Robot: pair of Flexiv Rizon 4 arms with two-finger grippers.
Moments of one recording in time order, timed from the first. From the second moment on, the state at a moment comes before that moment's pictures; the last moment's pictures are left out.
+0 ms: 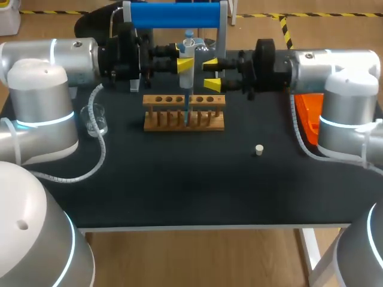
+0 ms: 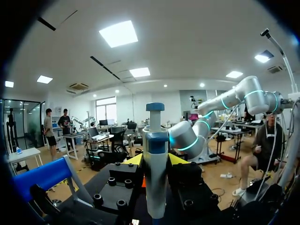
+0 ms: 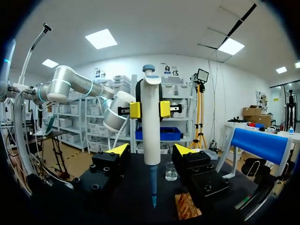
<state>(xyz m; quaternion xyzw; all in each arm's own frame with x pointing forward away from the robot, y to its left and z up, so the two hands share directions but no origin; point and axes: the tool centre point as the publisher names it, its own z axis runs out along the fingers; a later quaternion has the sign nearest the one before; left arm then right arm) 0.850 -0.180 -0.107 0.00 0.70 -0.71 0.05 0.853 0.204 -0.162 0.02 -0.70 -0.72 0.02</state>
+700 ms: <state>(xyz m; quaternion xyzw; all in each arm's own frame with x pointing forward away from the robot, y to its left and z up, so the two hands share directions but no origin) 0.850 -0.180 -0.107 0.00 0.70 -0.71 0.05 0.845 0.228 -0.154 0.04 -0.69 -0.72 0.03</state>
